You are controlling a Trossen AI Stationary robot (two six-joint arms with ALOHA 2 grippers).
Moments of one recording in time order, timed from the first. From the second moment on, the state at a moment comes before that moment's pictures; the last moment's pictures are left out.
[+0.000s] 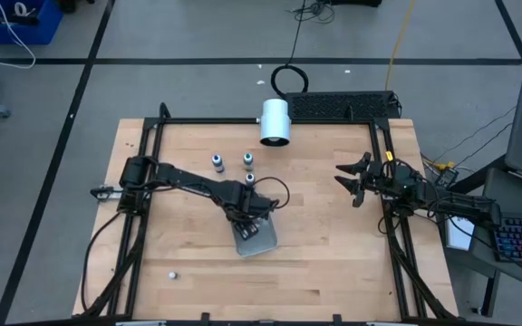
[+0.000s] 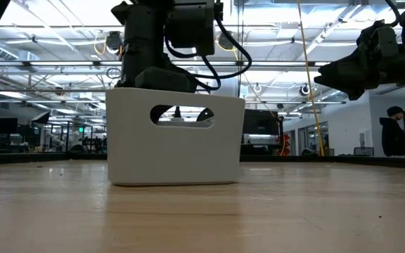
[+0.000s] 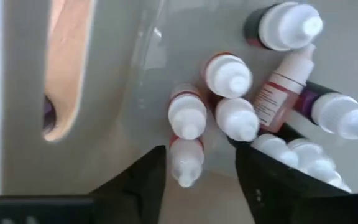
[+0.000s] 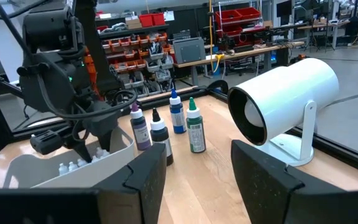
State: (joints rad) left arm -0.11 1.99 1.44 -1.02 0.03 -0.71; right arm -0.23 0.05 0.02 0.04 0.08 0.15
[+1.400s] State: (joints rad) left arm -0.34 1.74 1.46 -1.28 0.00 -1.02; right arm -0.23 0.05 0.02 0.04 0.08 0.15
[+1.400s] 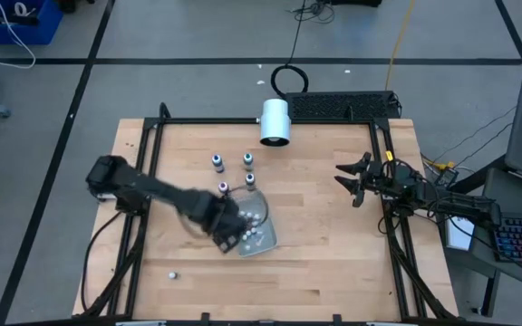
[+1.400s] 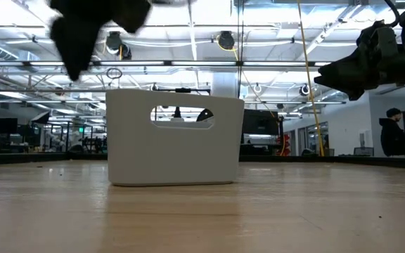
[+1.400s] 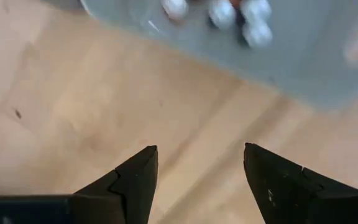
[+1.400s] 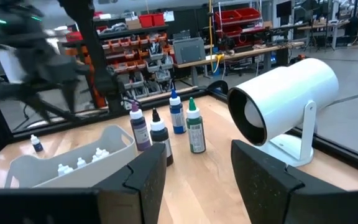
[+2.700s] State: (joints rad) left arm -0.93 1.74 1.19 -1.14 0.08 -2.40; right arm -0.23 0.05 0.02 0.04 0.08 0.15
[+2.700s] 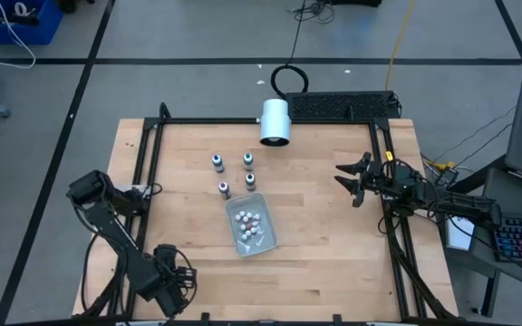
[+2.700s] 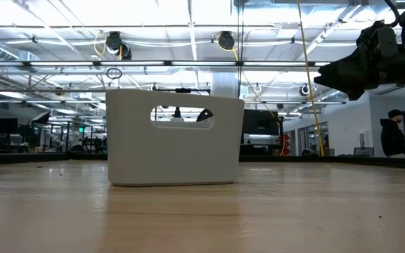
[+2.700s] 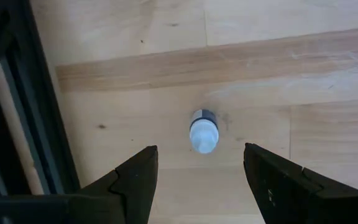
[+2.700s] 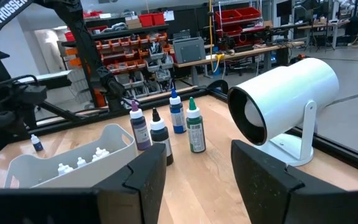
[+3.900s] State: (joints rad) left arm -0.93 1.74 1.09 -0.98 0.10 -2.40; right arm -0.23 0.05 0.01 0.04 0.08 0.15
